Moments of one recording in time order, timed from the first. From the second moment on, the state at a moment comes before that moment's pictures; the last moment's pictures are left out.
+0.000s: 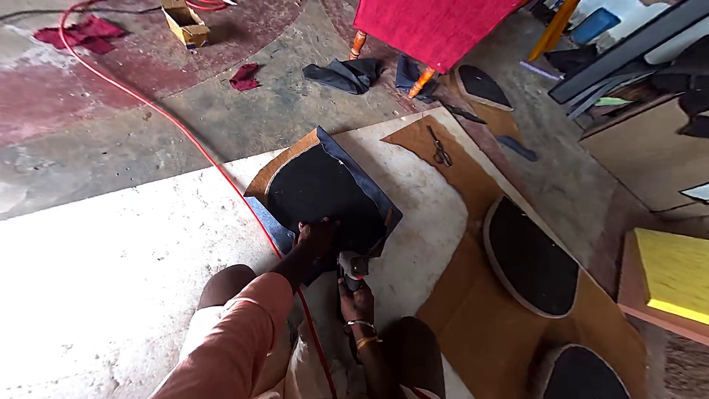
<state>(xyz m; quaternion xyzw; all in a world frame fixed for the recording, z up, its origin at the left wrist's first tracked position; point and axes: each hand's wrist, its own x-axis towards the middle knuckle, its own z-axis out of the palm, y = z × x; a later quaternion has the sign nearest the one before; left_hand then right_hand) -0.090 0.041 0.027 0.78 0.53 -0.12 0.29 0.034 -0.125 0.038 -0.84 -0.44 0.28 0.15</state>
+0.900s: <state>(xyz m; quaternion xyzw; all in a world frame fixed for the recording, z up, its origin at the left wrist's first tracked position) -0.139 -0.039 0.010 0.91 0.38 -0.06 0.19 0.047 -0.177 0.031 -0.82 -0.20 0.34 0.42</state>
